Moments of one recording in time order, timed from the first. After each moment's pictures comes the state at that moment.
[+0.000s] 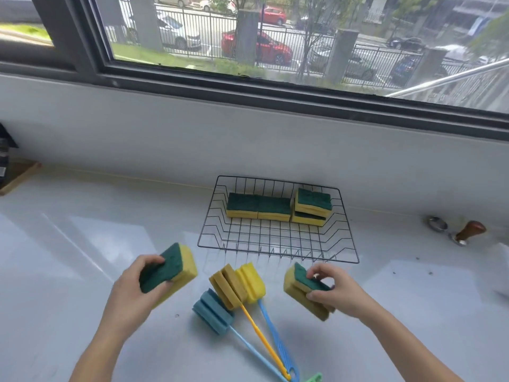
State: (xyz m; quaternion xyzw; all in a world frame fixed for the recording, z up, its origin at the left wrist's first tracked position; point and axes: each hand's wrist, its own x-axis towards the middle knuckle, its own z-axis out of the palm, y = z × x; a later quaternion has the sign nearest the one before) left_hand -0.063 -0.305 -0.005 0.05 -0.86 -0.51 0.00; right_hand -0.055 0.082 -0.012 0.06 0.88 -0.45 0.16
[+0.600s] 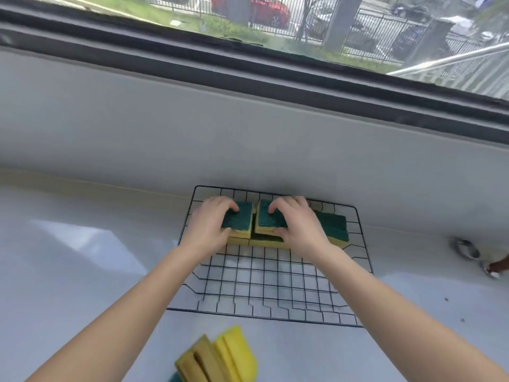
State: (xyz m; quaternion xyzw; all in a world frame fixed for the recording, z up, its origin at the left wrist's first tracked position) left_hand -0.324 -0.161 -0.059 -0.19 -0.94 -0.30 0.00; right_hand -0.294 0.049 -0.023 -0.08 0.98 -0.16 0.01
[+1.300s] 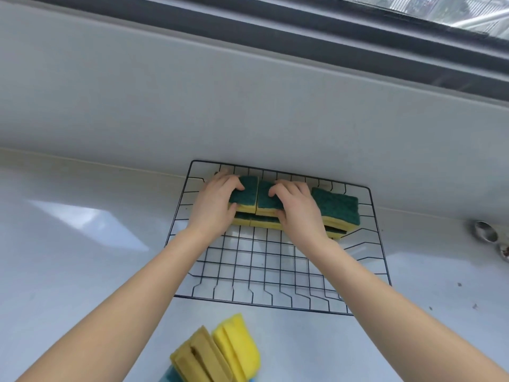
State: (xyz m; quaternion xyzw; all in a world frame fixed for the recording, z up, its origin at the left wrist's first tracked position) left_hand -0.337 -0.141 -0.082 -0.18 -0.93 -0.33 0.02; right_hand -0.299 0.044 -0.063 -0.07 0.98 -0.15 -0.05
